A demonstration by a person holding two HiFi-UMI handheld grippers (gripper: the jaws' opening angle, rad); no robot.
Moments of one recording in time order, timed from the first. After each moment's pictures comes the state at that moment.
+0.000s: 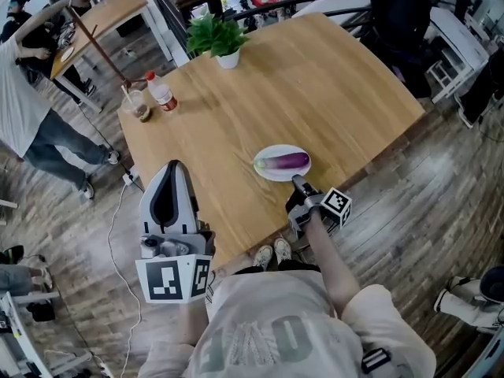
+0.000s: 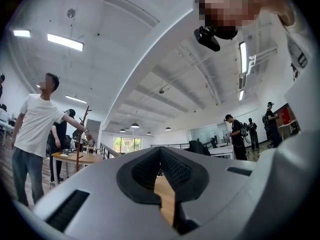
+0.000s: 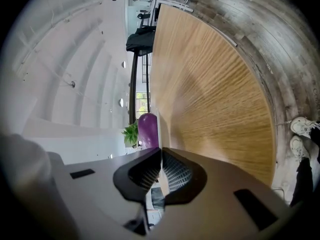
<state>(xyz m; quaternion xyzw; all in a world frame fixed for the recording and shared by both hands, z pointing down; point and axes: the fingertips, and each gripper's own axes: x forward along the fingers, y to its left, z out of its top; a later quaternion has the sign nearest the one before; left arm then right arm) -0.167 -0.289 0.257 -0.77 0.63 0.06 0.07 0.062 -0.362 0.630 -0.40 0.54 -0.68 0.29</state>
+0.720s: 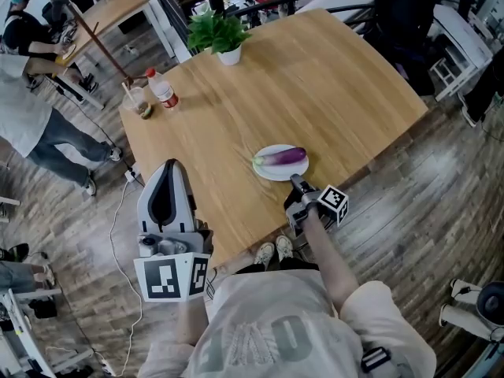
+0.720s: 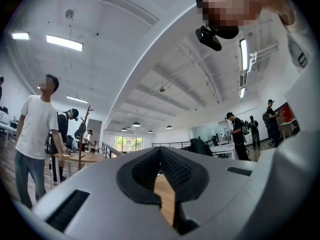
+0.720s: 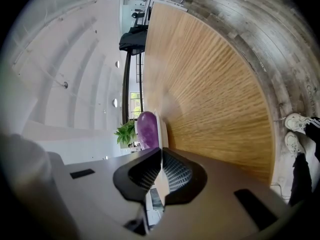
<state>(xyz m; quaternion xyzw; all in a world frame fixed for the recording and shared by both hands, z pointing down) -0.170 -0.291 0.261 -0.77 0.64 0.05 0.07 0.055 -0.363 0.657 -0.41 0.52 -0.70 0.28</state>
